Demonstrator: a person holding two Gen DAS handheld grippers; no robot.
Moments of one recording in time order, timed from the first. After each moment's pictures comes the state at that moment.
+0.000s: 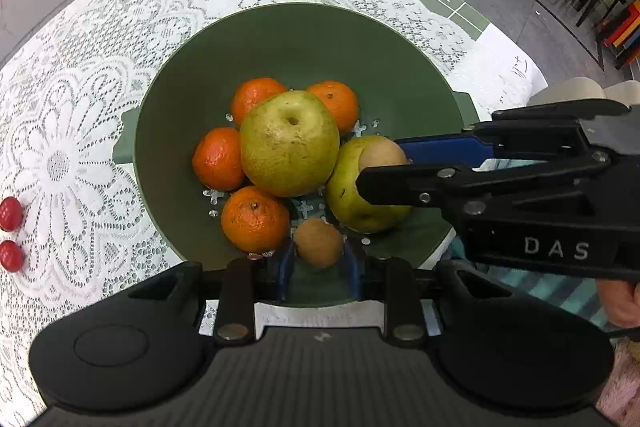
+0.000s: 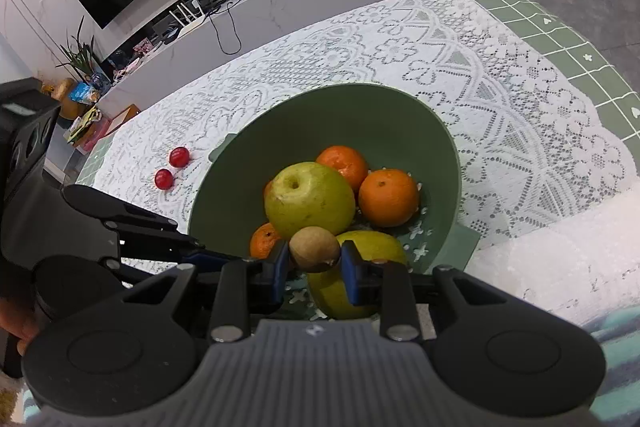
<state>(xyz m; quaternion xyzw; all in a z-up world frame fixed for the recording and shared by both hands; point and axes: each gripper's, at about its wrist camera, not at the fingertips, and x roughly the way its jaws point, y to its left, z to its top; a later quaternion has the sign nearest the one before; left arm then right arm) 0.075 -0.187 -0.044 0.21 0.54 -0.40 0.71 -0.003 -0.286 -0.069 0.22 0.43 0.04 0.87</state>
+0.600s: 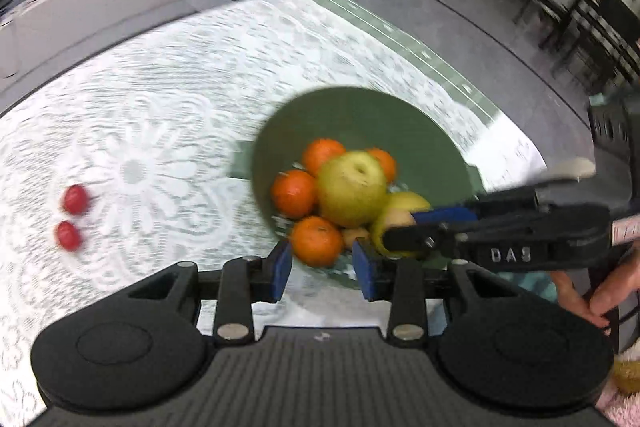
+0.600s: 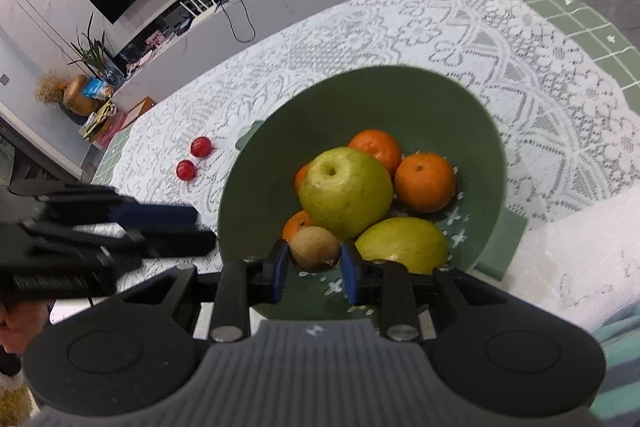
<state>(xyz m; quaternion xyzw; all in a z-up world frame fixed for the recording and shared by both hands) 0.079 -0.106 0.009 0.11 0.48 -0.36 0.79 0.007 -0.269 -0.071 0.23 0.46 0.06 0.86</state>
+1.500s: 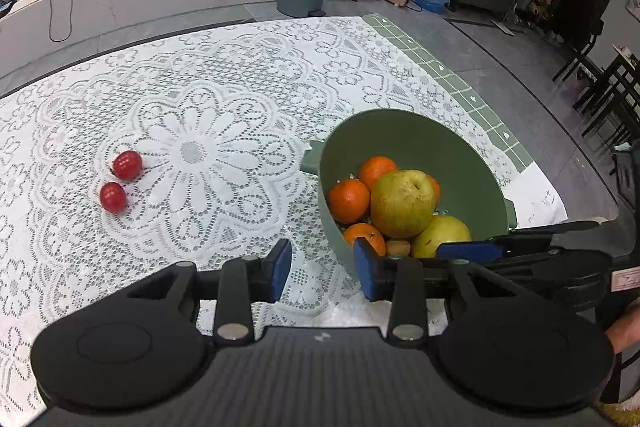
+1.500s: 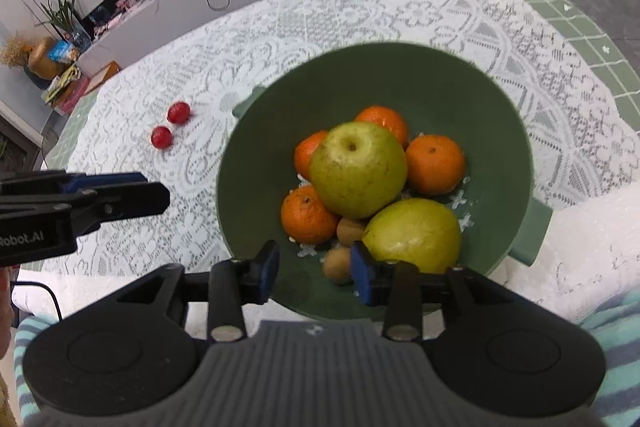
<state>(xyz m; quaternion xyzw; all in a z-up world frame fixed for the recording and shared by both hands) 0.083 -0.065 0.008 0.05 0.47 -0.31 0.82 0.015 -0.236 -0.061 0.17 0.49 0.02 0.86</state>
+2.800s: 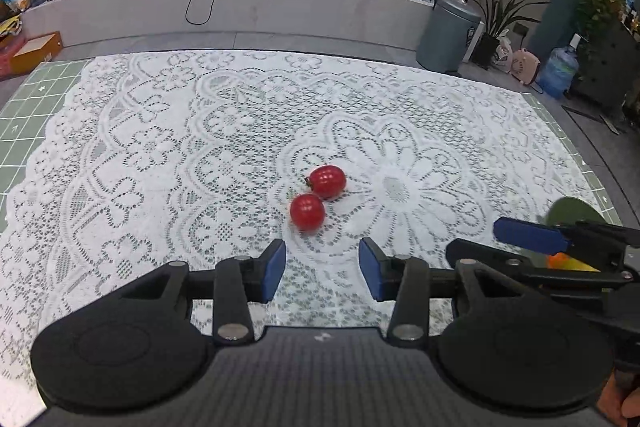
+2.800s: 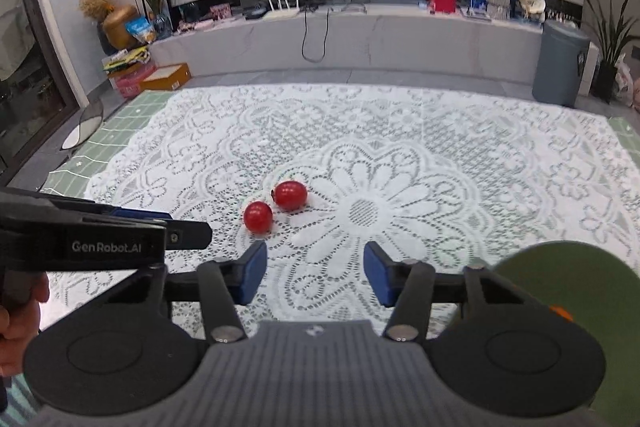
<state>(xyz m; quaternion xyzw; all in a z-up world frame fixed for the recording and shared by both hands) 0.147 0.048 -0.027 -0.03 0.44 -0.13 0.89 0.123 -0.102 -0.064 0.04 0.39 0.11 0.91</state>
